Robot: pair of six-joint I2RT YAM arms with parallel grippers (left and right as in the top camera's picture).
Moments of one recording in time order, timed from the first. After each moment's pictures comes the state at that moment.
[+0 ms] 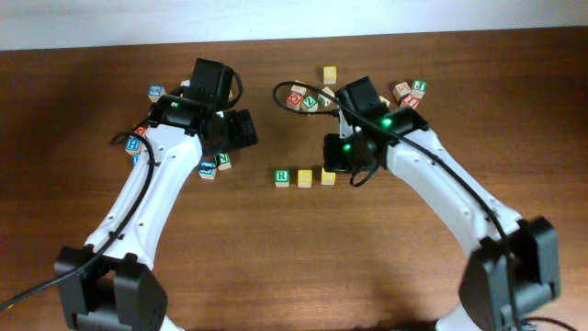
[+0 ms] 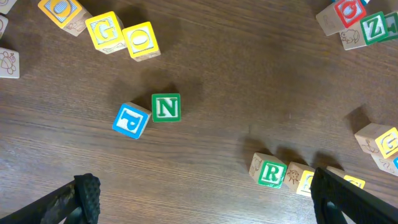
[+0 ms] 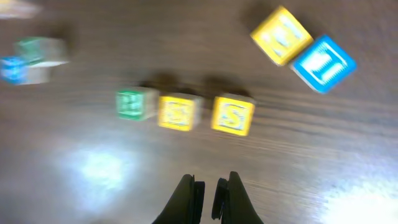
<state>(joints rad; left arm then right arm) -0.27 1.75 1.56 -1.01 -0.09 -0.51 0.41 1.76 1.42 -0.90 -0.18 0.46</state>
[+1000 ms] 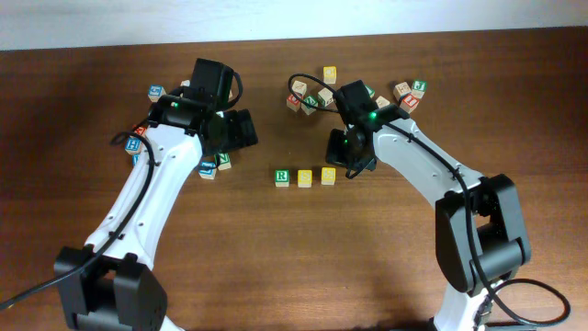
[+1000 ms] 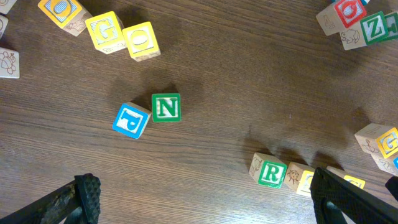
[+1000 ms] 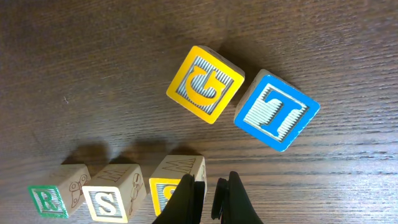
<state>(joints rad) -0.27 1.75 1.56 -1.01 -0.09 -0.51 0.36 1.95 1.42 -0.77 -0.10 0.61</state>
